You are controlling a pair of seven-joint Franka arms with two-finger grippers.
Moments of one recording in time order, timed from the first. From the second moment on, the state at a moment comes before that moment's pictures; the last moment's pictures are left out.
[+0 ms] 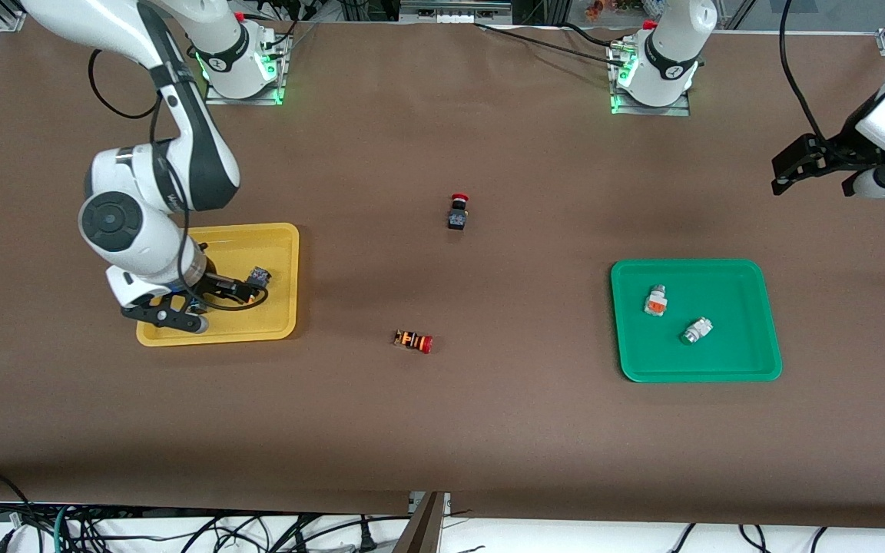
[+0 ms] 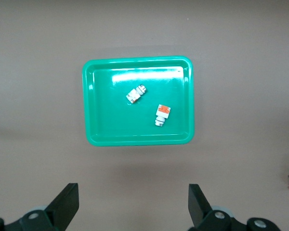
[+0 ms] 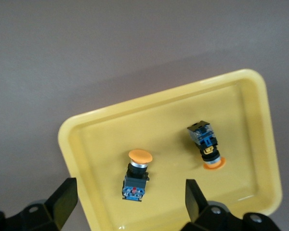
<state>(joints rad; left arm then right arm) -0.02 -0.06 -0.05 -1.67 0.05 1.63 -0.06 0.27 0.38 -0.07 -1.73 -0.07 2.07 0.44</state>
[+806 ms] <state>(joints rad) -0.03 -0.06 -0.04 -1.68 0.06 1.64 -0.06 0.13 0.32 -0.09 -1.34 0.00 1.69 0.06</state>
